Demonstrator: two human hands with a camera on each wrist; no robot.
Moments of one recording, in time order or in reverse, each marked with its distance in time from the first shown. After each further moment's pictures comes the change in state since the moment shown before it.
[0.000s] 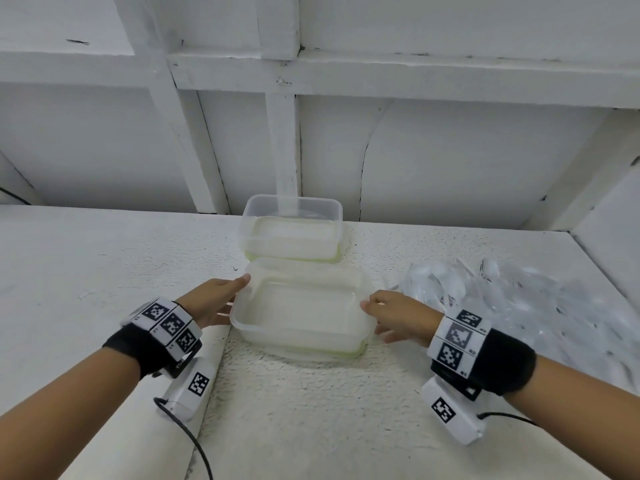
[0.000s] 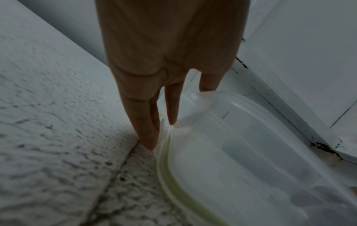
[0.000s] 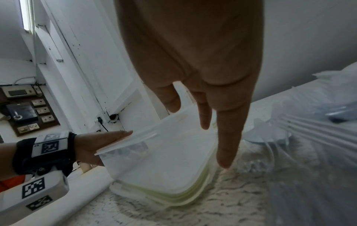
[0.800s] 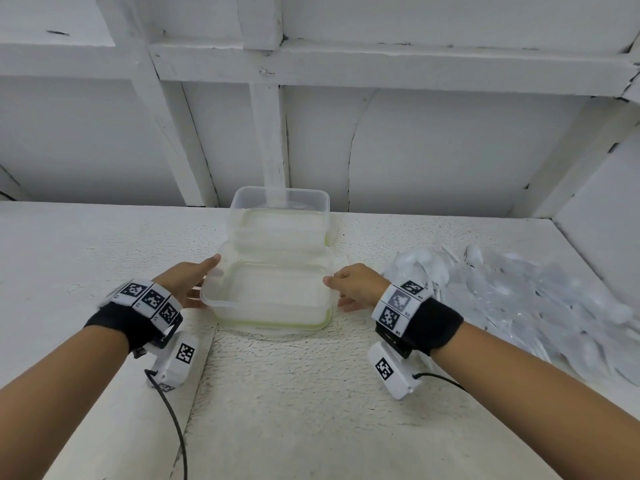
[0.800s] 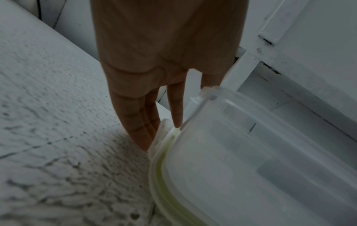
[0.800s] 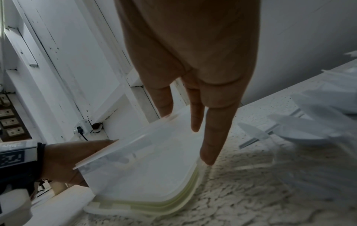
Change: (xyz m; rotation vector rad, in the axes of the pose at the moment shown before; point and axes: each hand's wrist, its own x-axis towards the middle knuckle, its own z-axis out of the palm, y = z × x) left_hand 0.014 0.002 -0.022 -0.003 0.154 -0.049; right_hand 0.020 -0.023 0.016 0.115 0.064 -0.072
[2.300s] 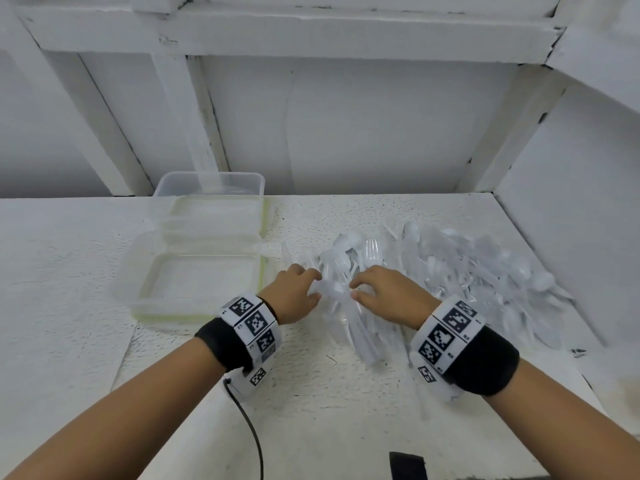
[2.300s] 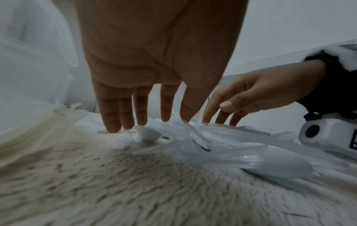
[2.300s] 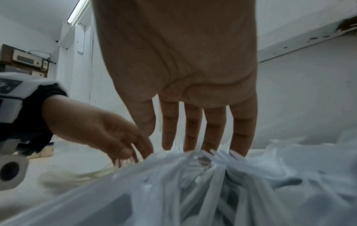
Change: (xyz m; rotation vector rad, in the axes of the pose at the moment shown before) left_hand -0.054 0.020 0.238 1.034 -0.287 0.607; right_hand -0.045 0.106 -0.109 -0.697 0.080 -0.275
